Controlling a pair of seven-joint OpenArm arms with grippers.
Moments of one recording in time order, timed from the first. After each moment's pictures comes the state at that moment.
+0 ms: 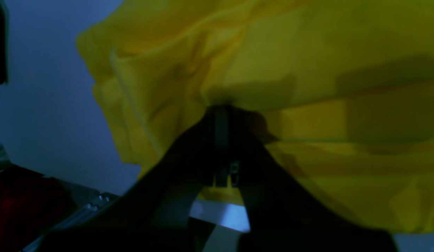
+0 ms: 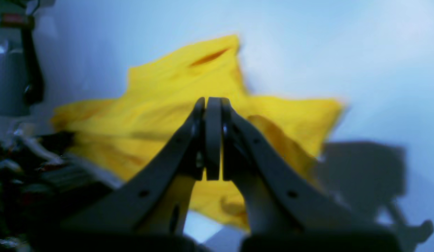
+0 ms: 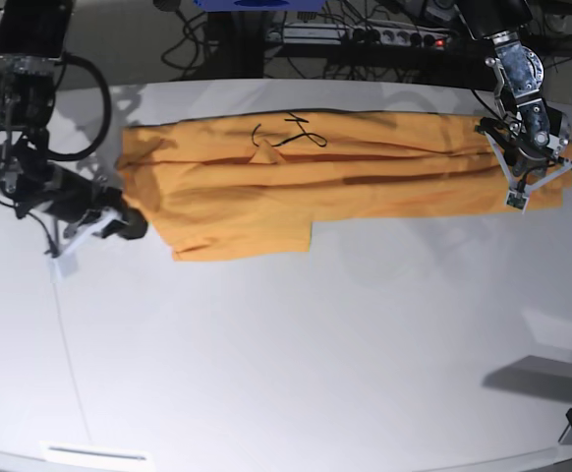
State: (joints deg) left arm 11.2 -15.4 -28.5 92.9 14.5 -37.7 54.4; right arm -5.2 14.3 11.7 99.6 56.6 0.4 -67.6
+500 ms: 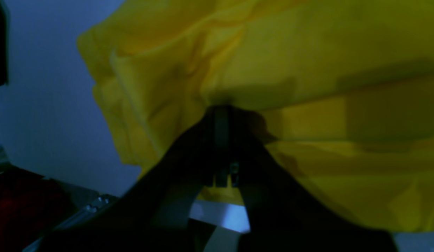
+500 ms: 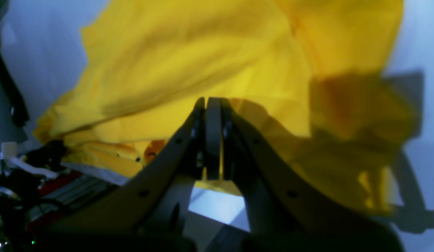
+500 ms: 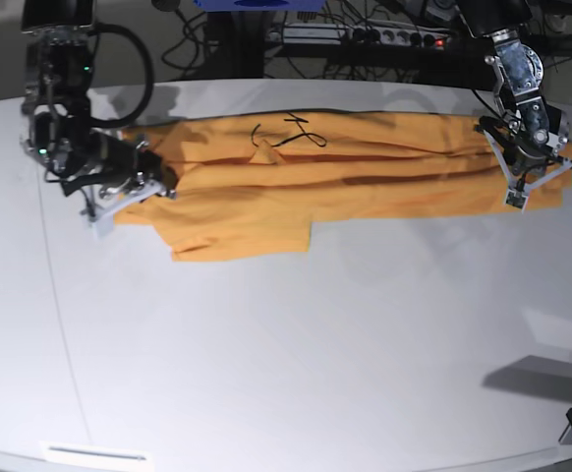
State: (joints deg) left arm 11.8 -15.2 -28.5 93.7 14.3 -37.7 54.0; right arm -10.5 9.6 2.9 104.1 46.9 -17.0 -67.7
